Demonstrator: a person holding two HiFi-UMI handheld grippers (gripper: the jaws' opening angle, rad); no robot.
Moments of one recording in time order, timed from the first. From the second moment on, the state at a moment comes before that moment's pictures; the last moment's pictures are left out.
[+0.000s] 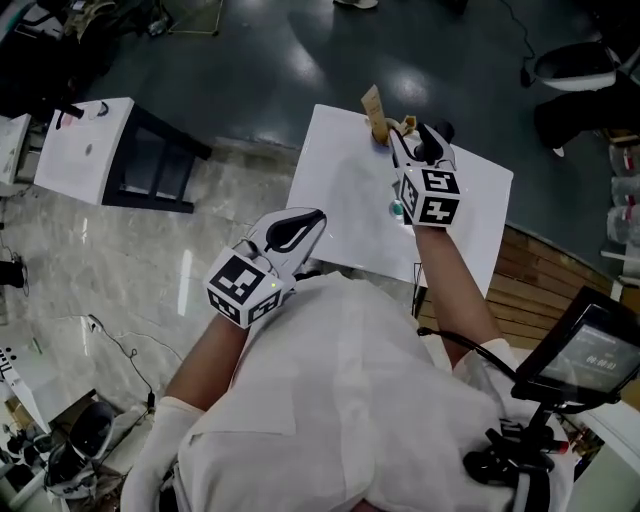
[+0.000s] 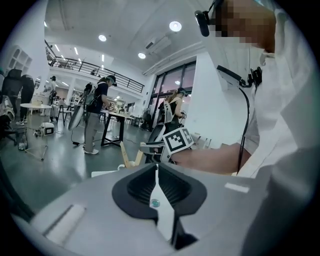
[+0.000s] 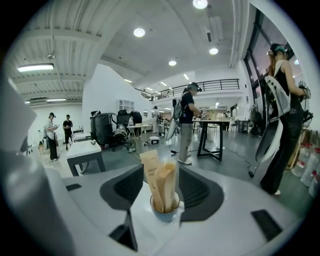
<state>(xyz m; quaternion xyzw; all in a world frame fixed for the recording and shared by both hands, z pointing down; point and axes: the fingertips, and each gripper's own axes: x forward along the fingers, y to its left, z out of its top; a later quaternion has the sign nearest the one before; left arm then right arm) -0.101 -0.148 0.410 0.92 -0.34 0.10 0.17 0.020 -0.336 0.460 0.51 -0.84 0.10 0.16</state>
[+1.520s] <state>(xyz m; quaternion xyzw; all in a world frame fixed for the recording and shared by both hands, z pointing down) -0.134 -0.183 0.426 0.93 -0.32 0.10 0.18 0.025 -0.364 0.448 0.56 -0.81 0.08 0.16</state>
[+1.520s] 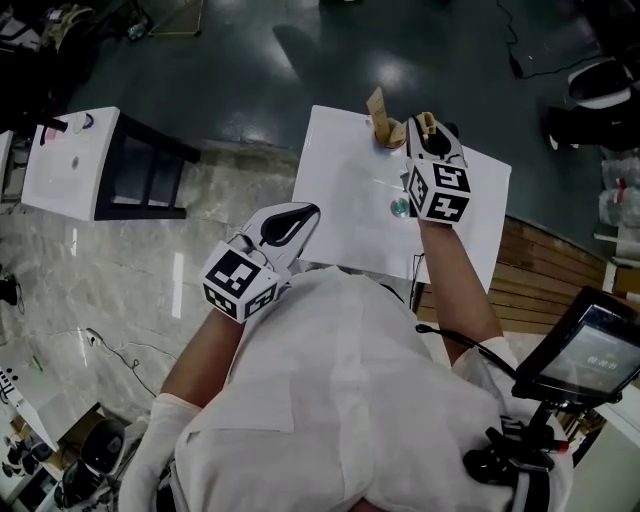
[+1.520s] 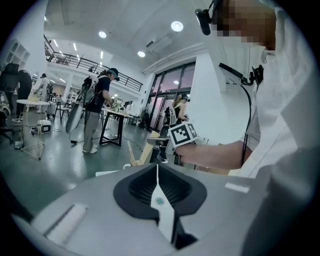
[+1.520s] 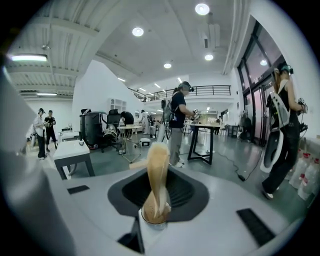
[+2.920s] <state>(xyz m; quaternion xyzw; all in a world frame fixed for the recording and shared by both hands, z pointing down) -0.048 -0.160 0.416 0.94 -0.28 0.10 0.17 0.063 -0.237 0.390 0.46 -0.86 0.09 0.18</state>
